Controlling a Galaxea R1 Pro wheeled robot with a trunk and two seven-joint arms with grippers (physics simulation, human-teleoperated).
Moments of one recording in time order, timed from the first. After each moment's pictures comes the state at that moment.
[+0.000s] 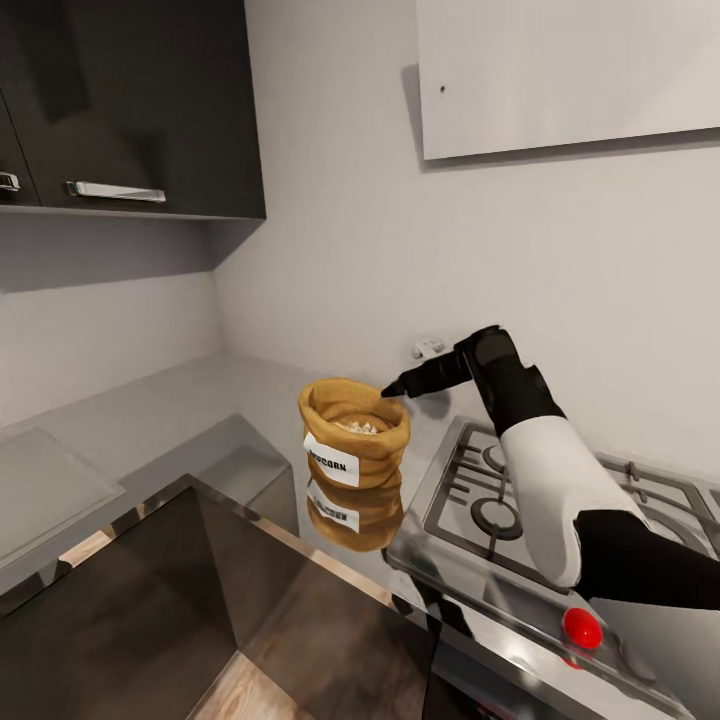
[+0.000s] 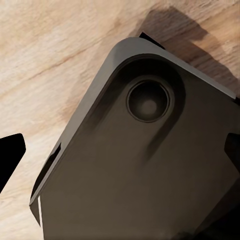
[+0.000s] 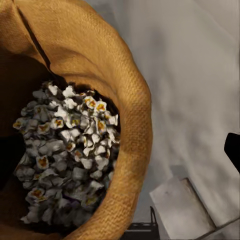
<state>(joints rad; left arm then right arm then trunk) 0.00 0.03 0.04 -0.03 0.53 -0.09 0.01 -1.26 0.11 -0.06 -0.76 0.63 0.89 0.96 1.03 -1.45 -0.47</state>
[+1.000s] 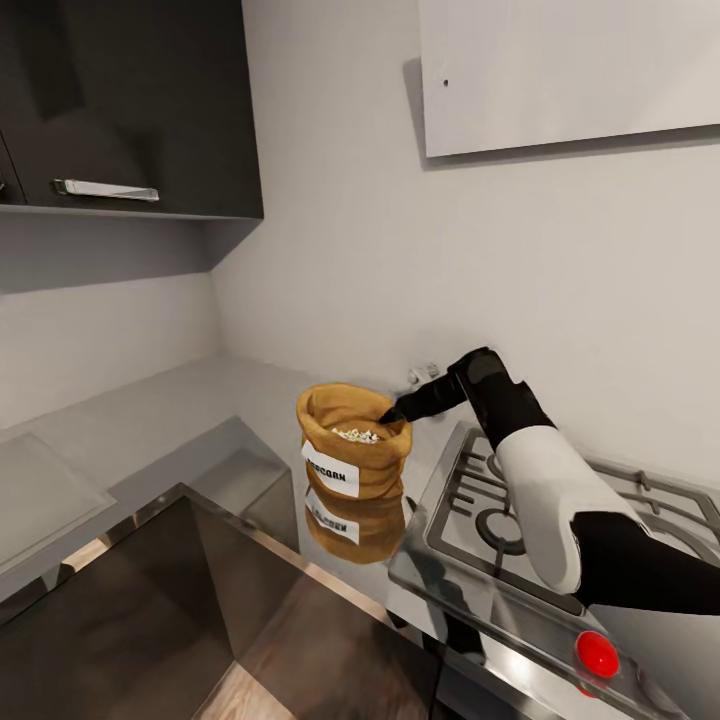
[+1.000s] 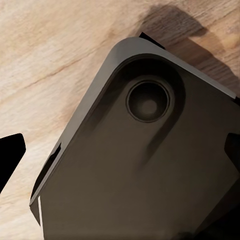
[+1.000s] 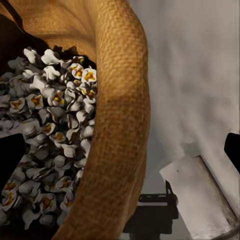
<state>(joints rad) 0.00 0.03 0.04 -0.03 0.52 -0.09 0.01 -1.24 0.11 -0.06 -0.64 0.64 0.88 0.96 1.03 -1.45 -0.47</state>
